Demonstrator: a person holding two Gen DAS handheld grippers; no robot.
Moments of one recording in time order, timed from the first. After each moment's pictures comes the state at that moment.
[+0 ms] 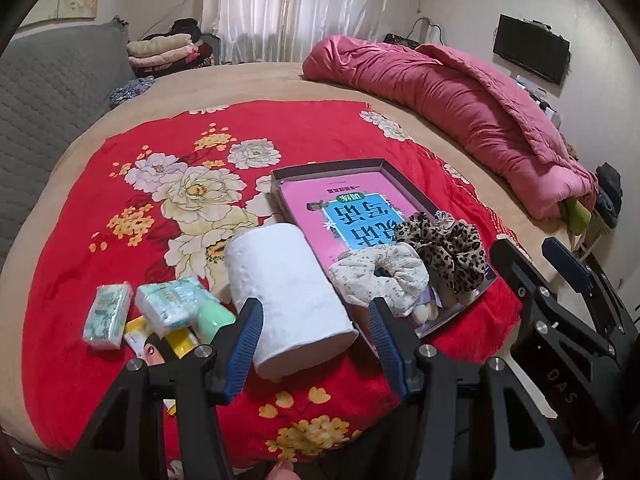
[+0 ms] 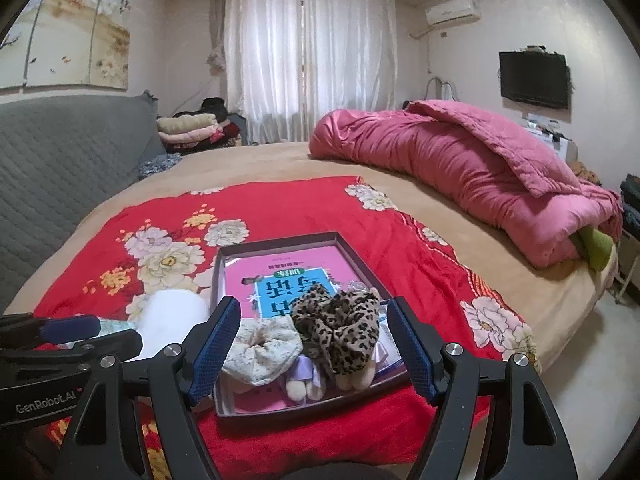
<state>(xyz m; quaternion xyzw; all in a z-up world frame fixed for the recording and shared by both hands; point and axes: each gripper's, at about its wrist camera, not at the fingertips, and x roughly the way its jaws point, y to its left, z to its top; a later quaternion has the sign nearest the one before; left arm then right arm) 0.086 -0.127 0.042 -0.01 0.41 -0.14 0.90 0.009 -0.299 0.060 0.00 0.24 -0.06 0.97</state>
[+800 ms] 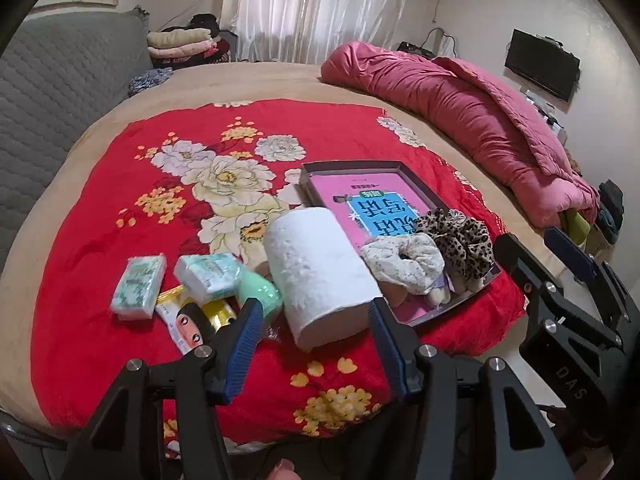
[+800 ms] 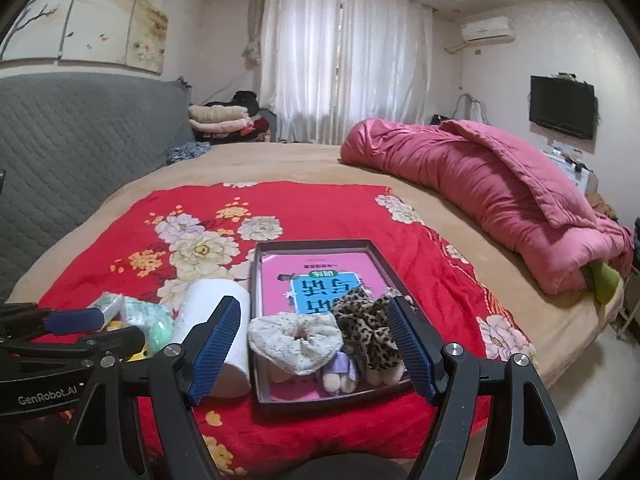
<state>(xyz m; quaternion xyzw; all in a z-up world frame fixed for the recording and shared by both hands) 0.059 -0.084 0.044 -0.04 0.41 -0.12 0.90 -0.006 -0.256 0.073 -0.05 0.24 -0.02 0.97</state>
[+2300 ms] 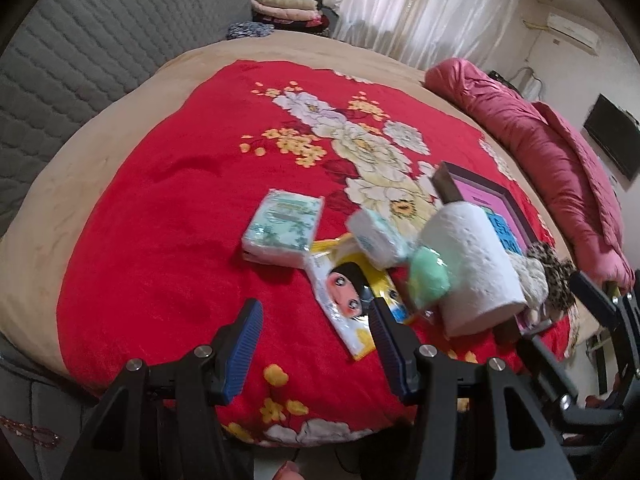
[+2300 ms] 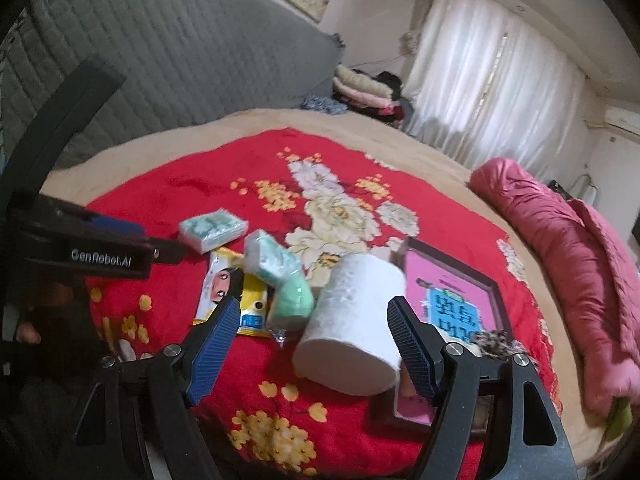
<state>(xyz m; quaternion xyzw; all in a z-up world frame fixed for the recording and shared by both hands) 0.063 0.055 -0.015 -0.15 0.44 0.00 0.88 0.005 -0.124 0.018 -0.24 0.28 0.18 0.91</state>
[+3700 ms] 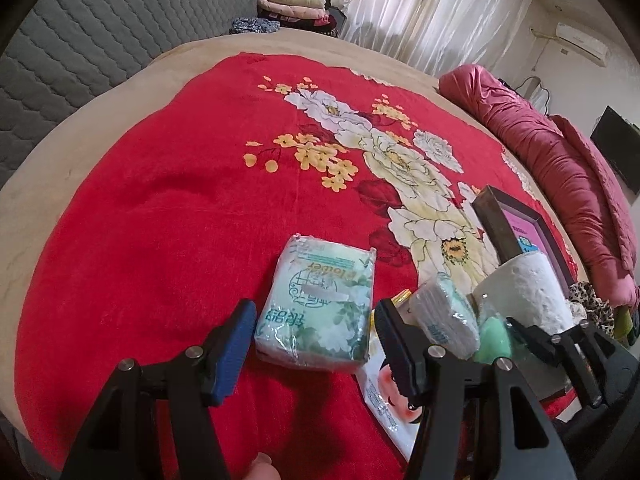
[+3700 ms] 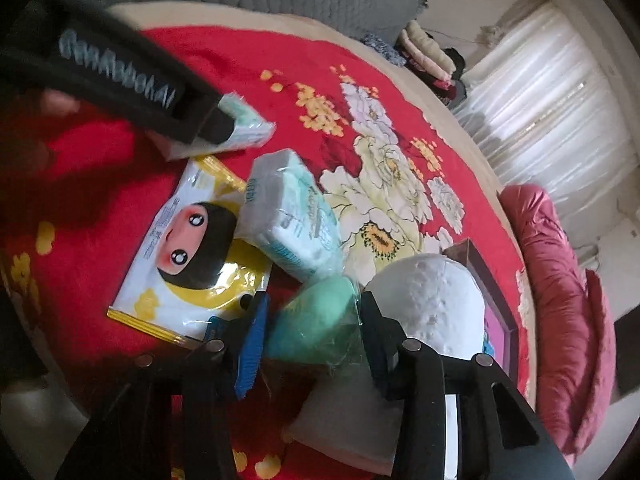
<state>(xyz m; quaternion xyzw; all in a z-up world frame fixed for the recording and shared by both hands) 0.143 0.085 -0.063 -0.15 0.44 0.00 0.89 0.102 -0.064 -0.088 -0.41 0.34 0.18 0.82</state>
